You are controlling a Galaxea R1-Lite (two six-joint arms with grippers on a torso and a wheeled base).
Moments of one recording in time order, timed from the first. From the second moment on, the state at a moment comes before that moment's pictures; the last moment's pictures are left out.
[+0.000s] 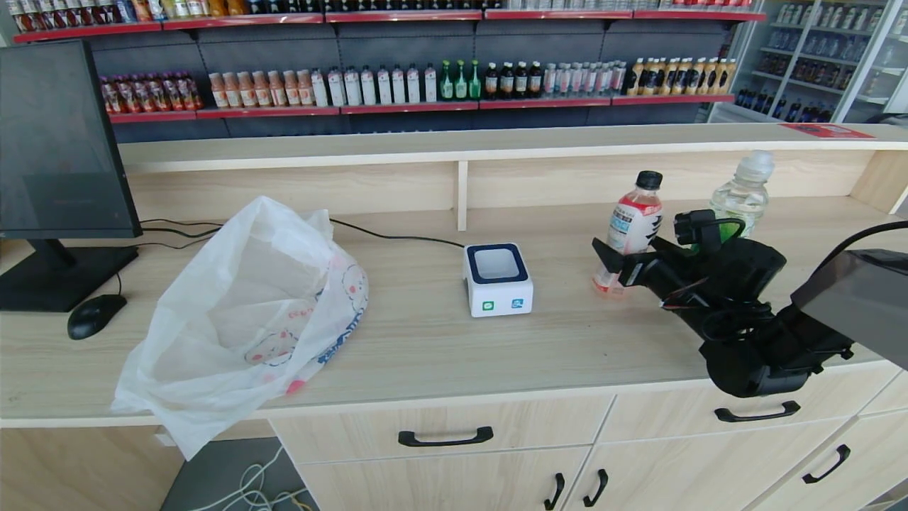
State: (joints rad) left arm 0.00 0.00 0.00 -0.01 0.00 -0.02; right arm 0.10 2.25 -1.00 -1.44 0.16 0.05
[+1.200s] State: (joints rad) left arm 0.00 0.00 0.00 -0.01 0.00 -0.02; right arm 0.12 2.18 -0.97 -1.45 0.16 0.06
